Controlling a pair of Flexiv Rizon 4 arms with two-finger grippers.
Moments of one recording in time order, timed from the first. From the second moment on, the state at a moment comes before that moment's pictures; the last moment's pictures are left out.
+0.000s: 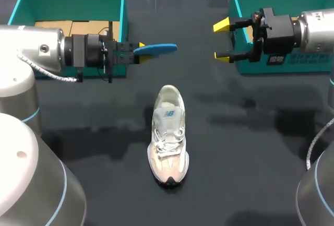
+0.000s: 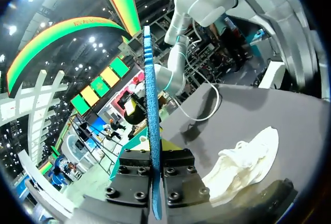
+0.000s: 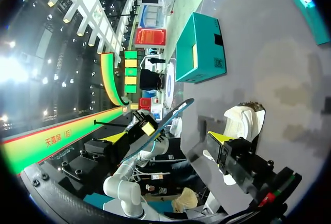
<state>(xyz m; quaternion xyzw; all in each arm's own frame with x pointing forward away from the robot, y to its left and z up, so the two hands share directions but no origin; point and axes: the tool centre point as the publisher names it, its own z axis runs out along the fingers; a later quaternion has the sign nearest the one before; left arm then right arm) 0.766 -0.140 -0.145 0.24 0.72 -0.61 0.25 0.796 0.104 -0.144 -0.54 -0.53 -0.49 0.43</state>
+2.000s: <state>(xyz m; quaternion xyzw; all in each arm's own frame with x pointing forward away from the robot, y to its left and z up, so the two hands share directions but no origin) 0.786 -0.149 -0.142 -0.38 0.64 -0.58 -0.34 0.783 0.094 -0.145 -0.55 -0.53 -0.49 0.43</state>
